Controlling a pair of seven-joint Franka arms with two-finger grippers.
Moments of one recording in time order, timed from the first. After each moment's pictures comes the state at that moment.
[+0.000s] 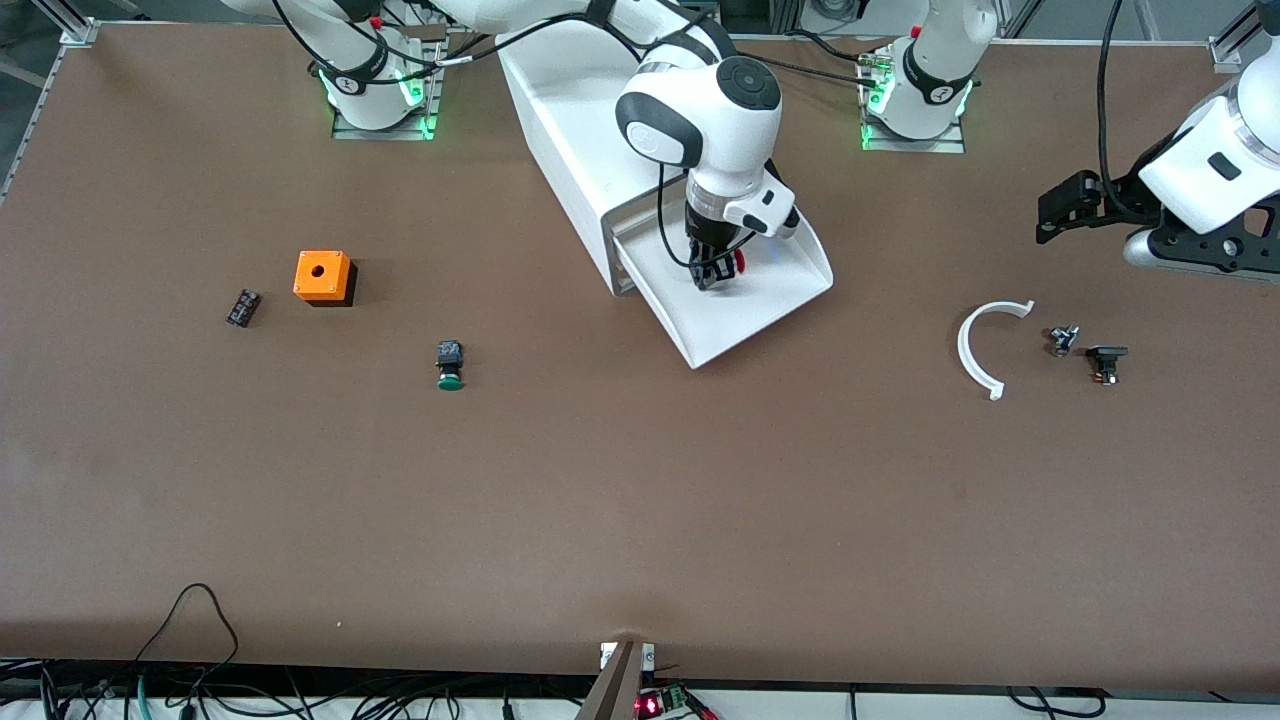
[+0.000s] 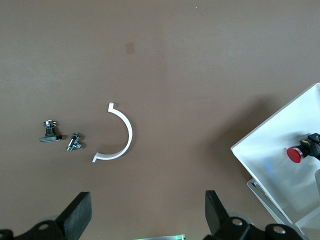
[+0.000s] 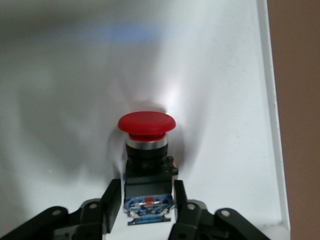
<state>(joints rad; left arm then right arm) 0.04 0.05 -0.13 -1.51 -0.02 1.47 0.01 0.82 0.80 0.27 -1.16 -0.38 1.94 -0.70</state>
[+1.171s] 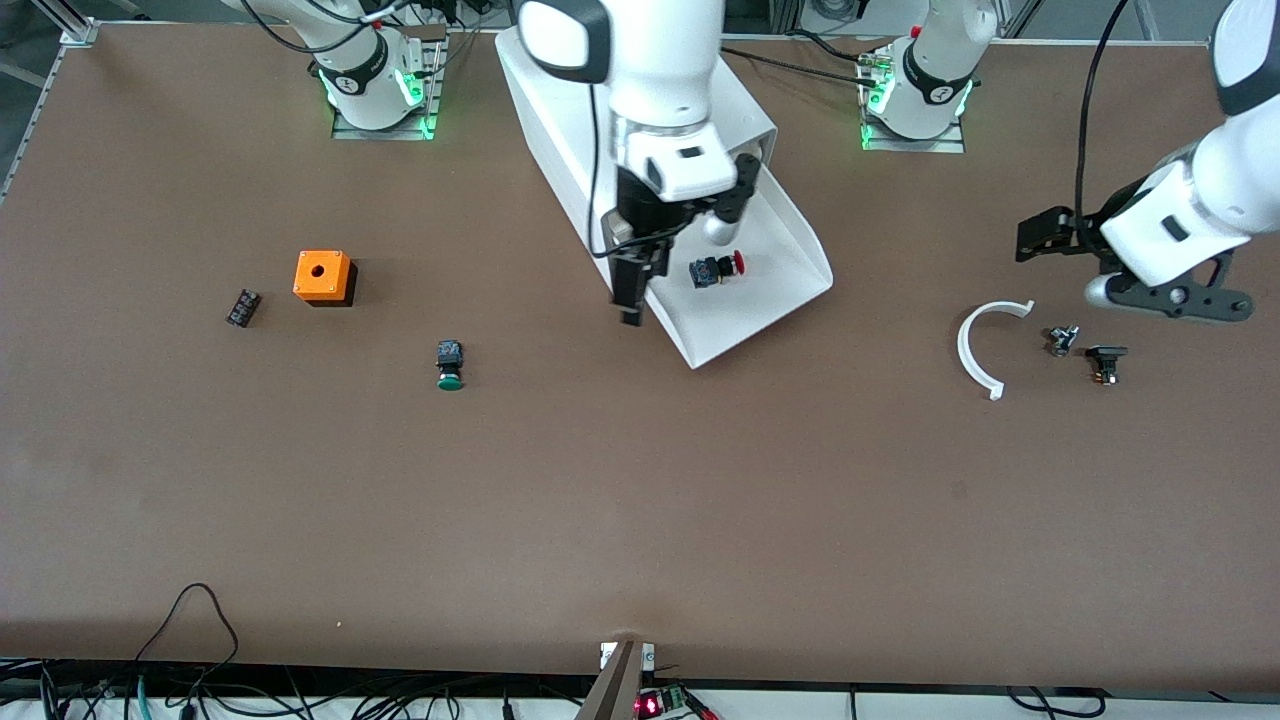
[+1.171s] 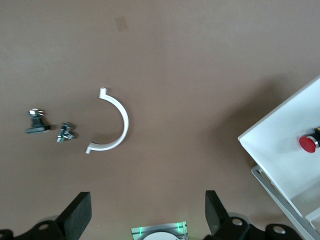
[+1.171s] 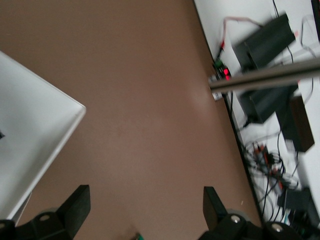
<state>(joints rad) 0.04 0.13 -0.13 -1.55 -0.04 1.46 0.04 0.72 0.58 0.17 -1.03 -0.50 1.81 -0.17</state>
